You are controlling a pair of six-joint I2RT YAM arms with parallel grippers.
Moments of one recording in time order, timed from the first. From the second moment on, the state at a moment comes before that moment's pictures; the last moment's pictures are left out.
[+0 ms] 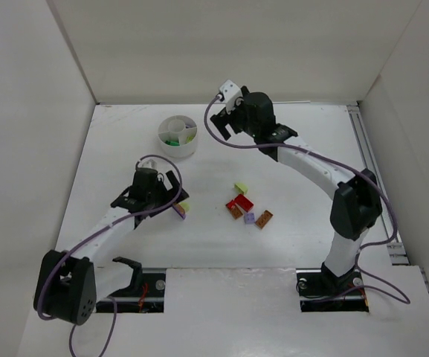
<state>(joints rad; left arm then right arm) -0.28 1.12 0.56 -0.25 0.10 -0.73 0.61 1.84 1.60 -0.04 0.02 -0.35</state>
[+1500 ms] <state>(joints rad) -0.67 1.41 0.72 -0.46 -0.38 -0.93 0.53 1.71 1.22 -0.01 -0.05 -0.32</state>
